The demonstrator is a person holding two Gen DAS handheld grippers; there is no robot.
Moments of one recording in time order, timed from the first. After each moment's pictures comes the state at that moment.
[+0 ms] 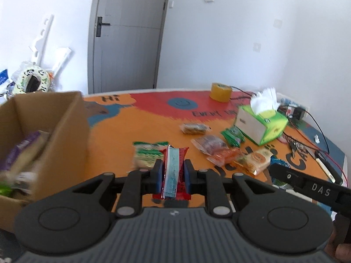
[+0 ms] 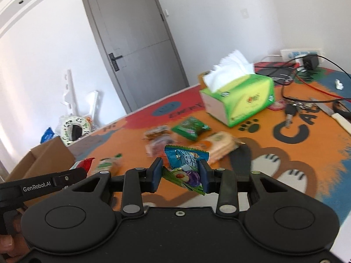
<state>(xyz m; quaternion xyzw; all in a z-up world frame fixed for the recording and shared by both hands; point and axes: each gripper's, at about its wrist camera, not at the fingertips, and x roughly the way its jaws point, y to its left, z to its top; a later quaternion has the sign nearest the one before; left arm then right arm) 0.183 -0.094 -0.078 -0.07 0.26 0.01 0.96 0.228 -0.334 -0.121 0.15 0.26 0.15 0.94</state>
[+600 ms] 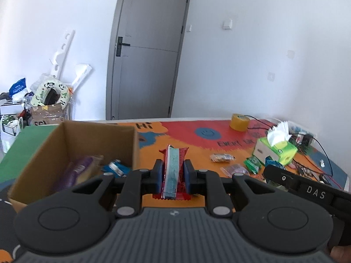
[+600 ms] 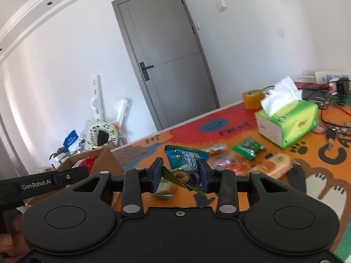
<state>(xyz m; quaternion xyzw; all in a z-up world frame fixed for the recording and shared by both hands) 0.140 -0.032 -0.034 -0.08 0.21 0.05 0.97 0.209 -0.272 -0.075 0.14 0.21 0.21 0.94</state>
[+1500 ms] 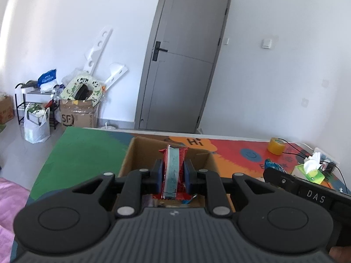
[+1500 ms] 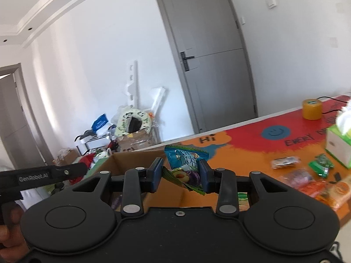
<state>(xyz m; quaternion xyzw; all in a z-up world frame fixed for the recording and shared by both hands) 0.121 0.075 -0.019 -0.13 0.20 0.12 0.96 0.225 -0.163 -0.048 0.10 0.21 0.31 0.92</state>
